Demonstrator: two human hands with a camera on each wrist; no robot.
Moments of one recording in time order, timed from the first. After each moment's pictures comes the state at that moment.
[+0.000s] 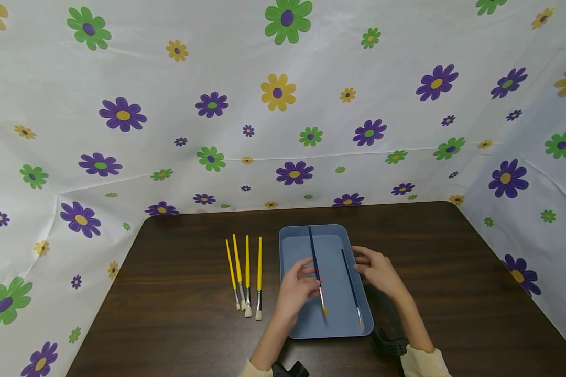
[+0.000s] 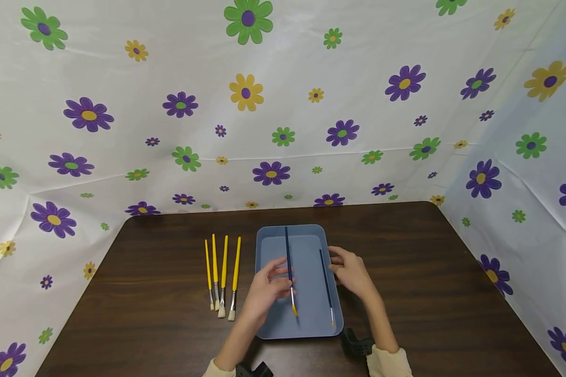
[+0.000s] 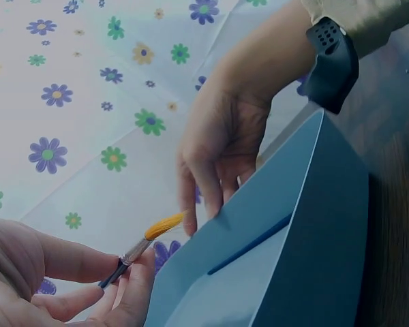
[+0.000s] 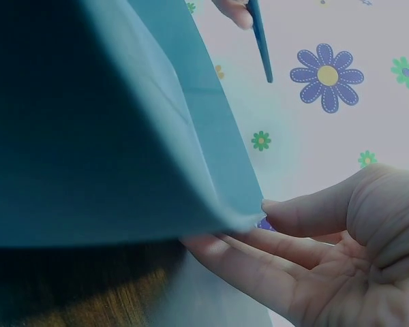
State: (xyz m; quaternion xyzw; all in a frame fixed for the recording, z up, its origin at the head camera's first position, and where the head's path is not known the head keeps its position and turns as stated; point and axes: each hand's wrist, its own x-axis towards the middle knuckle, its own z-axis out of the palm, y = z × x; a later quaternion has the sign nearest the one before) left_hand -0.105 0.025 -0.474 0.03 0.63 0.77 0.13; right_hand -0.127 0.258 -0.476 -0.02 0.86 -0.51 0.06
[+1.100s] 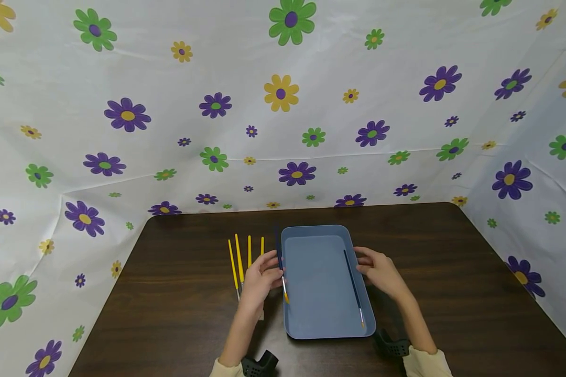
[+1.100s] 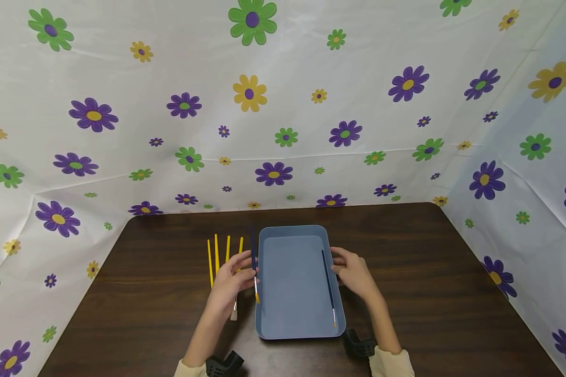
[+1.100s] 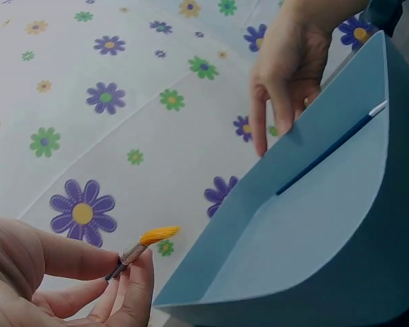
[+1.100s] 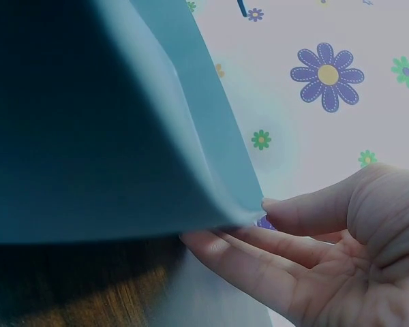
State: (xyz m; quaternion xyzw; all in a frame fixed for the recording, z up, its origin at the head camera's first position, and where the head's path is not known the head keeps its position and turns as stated) left_hand -0.123 -0.048 -0.466 -0.01 0.65 0.75 0.09; right_hand -0.127 0.260 -0.478 -0.02 0.85 -0.52 0.06
